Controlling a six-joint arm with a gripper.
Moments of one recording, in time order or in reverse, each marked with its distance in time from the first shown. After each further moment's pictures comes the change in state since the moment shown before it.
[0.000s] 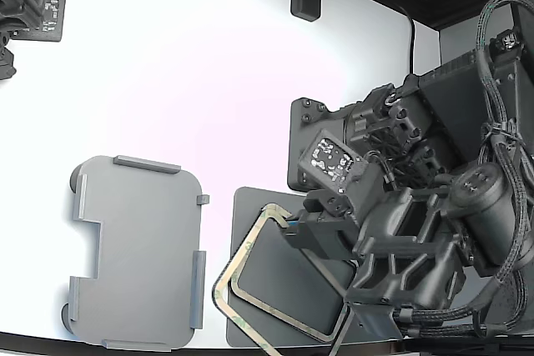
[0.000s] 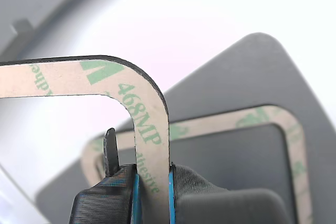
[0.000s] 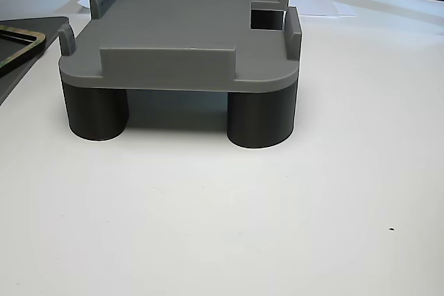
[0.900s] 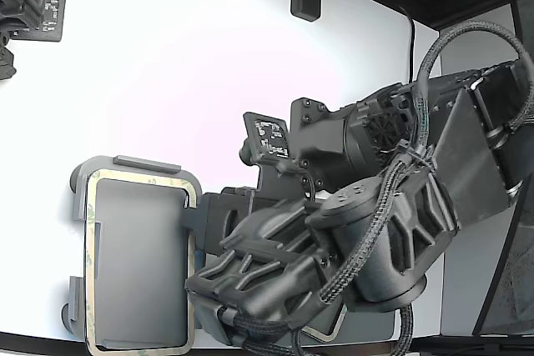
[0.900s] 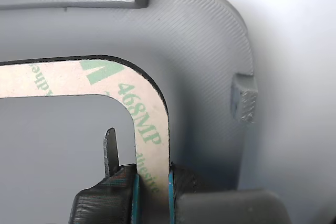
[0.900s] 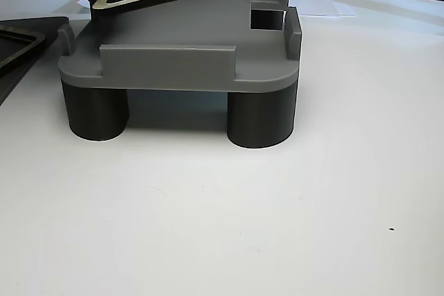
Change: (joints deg) arm -13.4 -33.4 -28.6 0.0 2.4 34.5
